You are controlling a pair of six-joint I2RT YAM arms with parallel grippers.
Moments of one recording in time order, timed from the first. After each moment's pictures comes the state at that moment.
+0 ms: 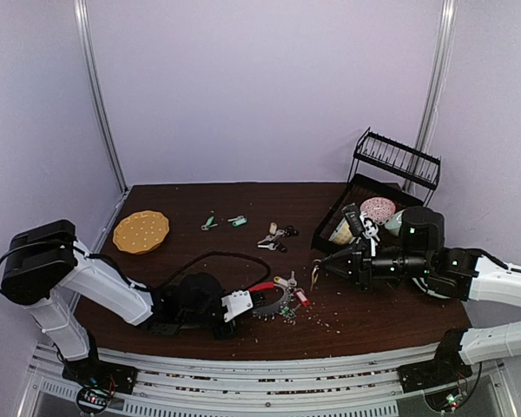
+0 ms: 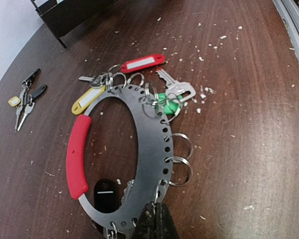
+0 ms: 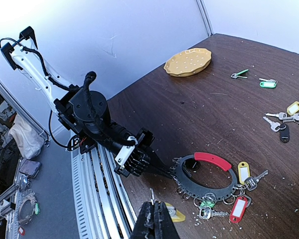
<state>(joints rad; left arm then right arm) -1.12 1.68 0.56 0.50 -0.05 0.30 0.80 0.95 0.61 0.03 -0.45 0.30</state>
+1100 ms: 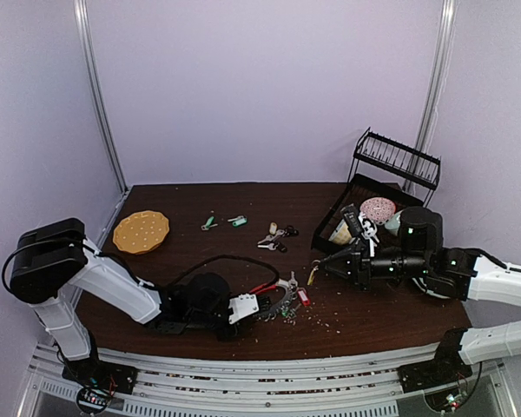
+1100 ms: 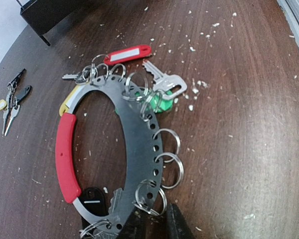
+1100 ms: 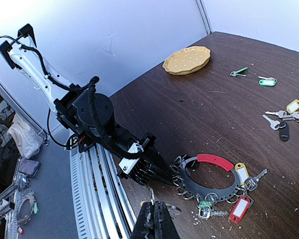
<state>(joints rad) -1.12 1.74 0.61 0.44 -0.01 0.33 0.80 0.96 0.61 0.03 -0.45 0.29</state>
